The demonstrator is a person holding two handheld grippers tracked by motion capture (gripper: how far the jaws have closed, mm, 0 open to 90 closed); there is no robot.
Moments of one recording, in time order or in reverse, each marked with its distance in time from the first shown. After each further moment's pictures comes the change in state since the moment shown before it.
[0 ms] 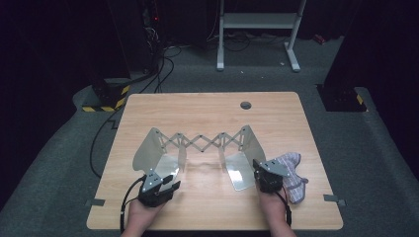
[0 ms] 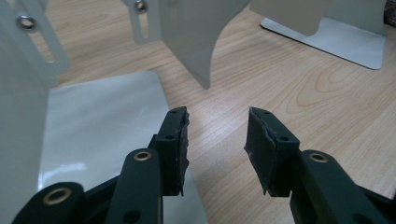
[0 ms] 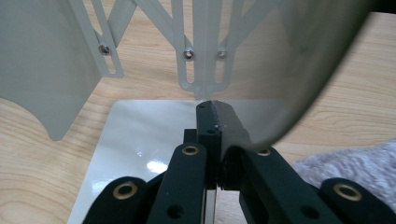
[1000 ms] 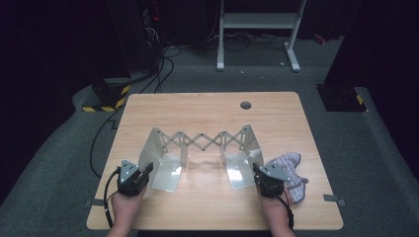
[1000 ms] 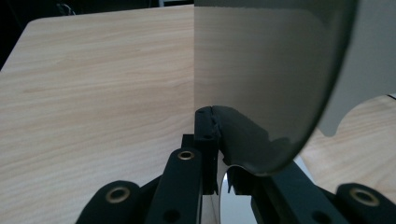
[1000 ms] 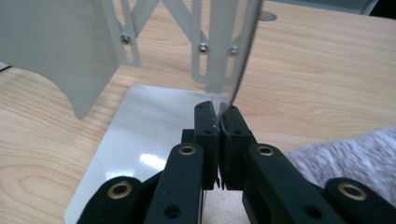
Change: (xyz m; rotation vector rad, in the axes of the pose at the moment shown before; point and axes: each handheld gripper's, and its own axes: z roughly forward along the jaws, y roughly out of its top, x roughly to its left) left arm 0.045 0.018 -0.024 -0.107 0.289 -0.116; right arm 0.008 -0.001 -0.012 0.009 0.012 -0.045
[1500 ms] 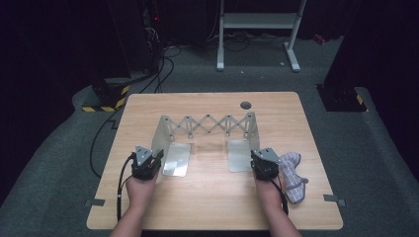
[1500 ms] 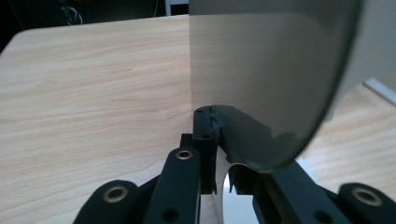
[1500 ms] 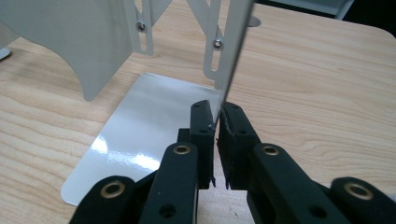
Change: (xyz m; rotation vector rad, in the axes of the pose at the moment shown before) left arm -0.008 0.022 0.046 -0.005 0.029 -0.028; right arm -0.009 0.024 0.041 0.033 -0.083 -0.019
